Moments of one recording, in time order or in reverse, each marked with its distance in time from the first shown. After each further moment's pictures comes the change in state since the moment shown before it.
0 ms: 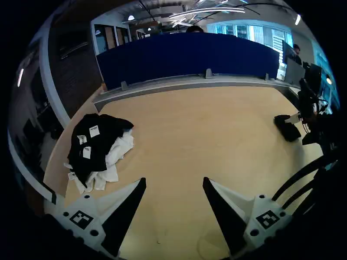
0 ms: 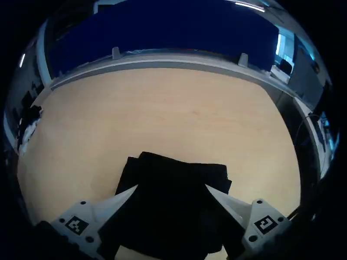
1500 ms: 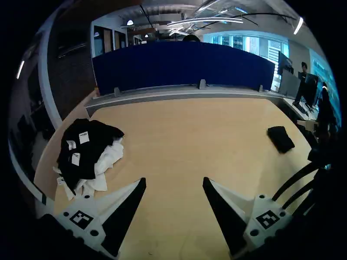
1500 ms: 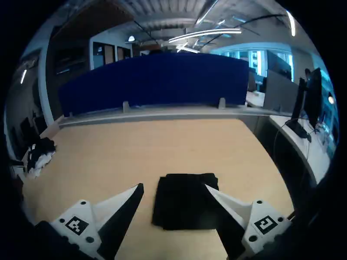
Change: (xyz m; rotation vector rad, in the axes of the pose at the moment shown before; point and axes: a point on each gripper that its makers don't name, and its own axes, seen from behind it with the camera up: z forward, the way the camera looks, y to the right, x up) left arm 0.019 0.012 0.016 -0.082 0.082 -0.044; right arm 0.037 -0.055 -0.154 -0.064 0.429 0.107
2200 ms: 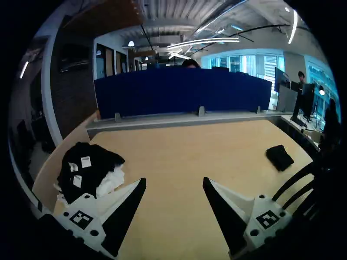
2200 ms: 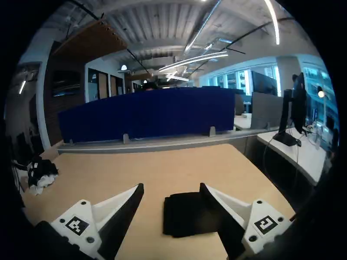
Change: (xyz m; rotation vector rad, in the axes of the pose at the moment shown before) left arm 0.059 -0.005 -0.001 -0.004 0.232 0.005; right arm 0.028 -0.022 -0.056 -0.051 0.197 0.041
